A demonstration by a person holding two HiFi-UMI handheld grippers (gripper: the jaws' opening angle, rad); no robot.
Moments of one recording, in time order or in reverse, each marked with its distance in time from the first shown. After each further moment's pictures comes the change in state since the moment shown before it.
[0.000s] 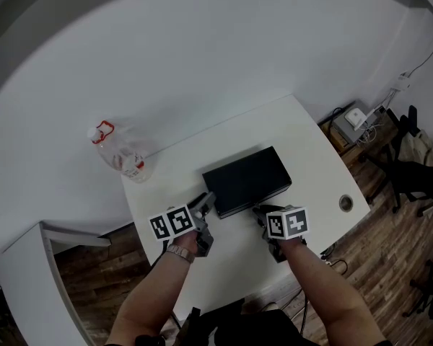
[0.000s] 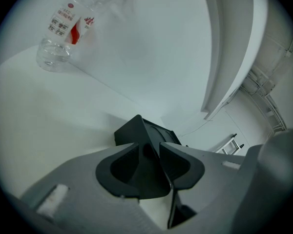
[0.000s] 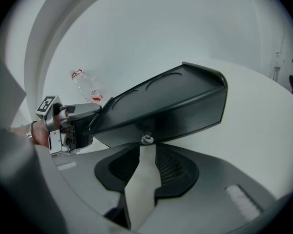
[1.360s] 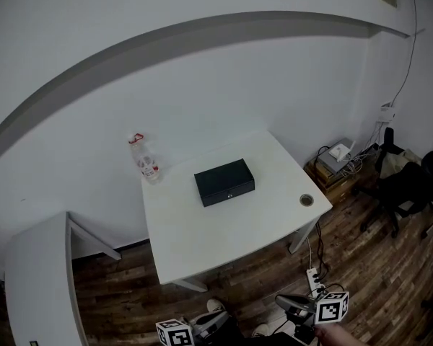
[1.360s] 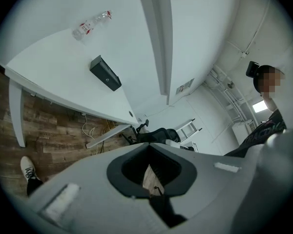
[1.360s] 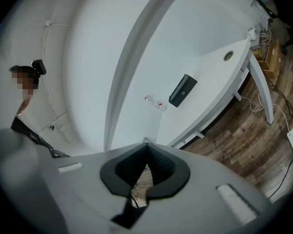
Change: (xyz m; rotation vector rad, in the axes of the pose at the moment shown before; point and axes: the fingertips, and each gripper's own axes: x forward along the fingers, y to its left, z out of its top) left arm -0.267 -0.218 -0.401 0.003 0.071 -0.308; right arm -0.354 0.057 -0.287 0.239 -0.249 0.655
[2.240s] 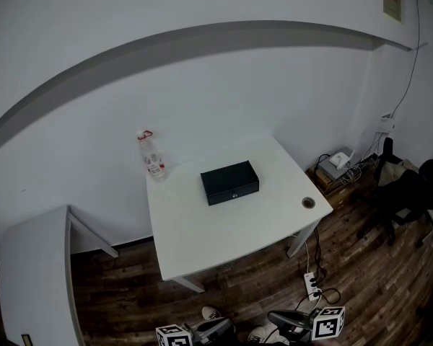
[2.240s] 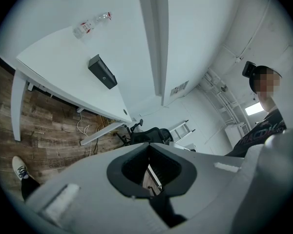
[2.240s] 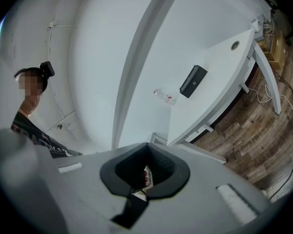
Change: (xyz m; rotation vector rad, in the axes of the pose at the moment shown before) left arm -0.026 -0.027 -0.020 -0.012 -0.011 -0.066; right arm 0.003 0.061 -0.048 0.005 0.026 0.068
